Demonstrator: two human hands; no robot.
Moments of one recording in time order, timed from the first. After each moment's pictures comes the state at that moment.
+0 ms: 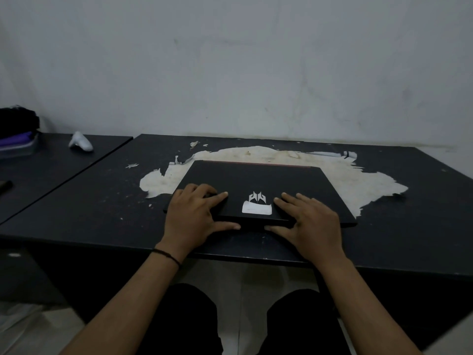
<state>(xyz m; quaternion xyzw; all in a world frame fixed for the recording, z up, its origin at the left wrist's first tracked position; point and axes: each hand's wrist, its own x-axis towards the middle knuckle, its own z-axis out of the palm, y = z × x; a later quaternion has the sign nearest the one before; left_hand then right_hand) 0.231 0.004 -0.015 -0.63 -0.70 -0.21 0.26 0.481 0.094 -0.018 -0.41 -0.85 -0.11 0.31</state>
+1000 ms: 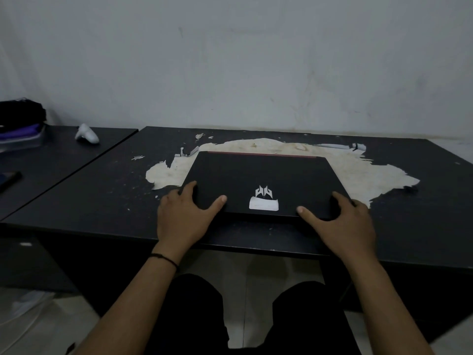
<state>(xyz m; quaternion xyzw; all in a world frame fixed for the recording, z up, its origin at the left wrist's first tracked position) 0.226 -0.012 -0.029 -0.41 -0.85 -0.32 0.04 0.516 0.089 -0.022 -0.62 -0.69 0.18 0.32</state>
